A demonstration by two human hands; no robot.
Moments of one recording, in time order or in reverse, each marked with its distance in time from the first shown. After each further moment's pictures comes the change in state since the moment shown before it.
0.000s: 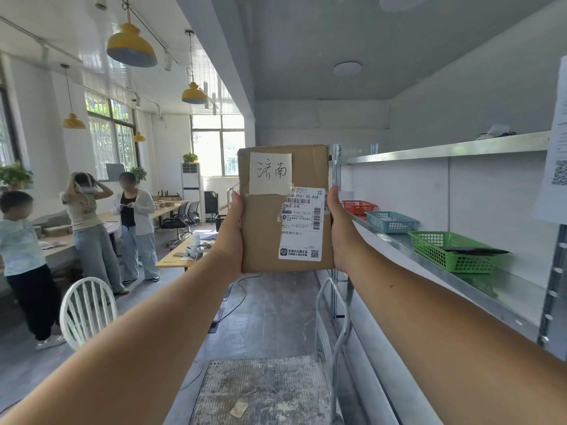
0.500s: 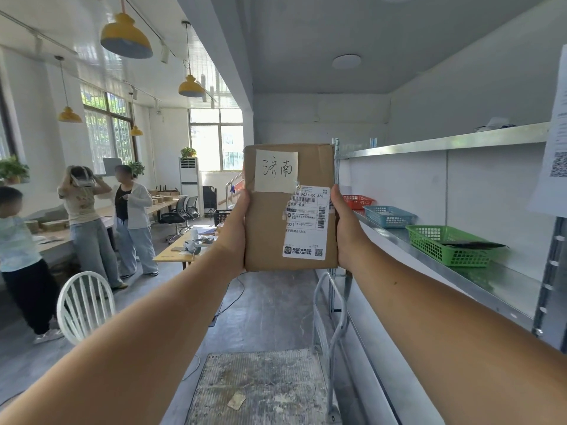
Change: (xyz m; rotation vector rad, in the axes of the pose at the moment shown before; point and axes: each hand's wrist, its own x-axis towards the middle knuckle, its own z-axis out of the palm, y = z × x) left_hand 0.005 -0.014 0.009 0.029 -0.064 -0.003; right_hand 0.007 0.009 -0.028 0.097 -0.015 -0.016
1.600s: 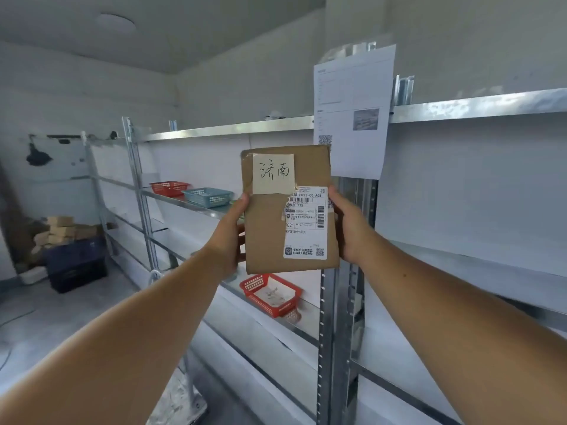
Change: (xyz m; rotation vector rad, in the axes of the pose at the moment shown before) left_hand 0.003 -0.100 0.151 0.020 -0.636 -0.298; right_hand -0.232 -0.060 -0.094 -0.196 0.853 -0.161
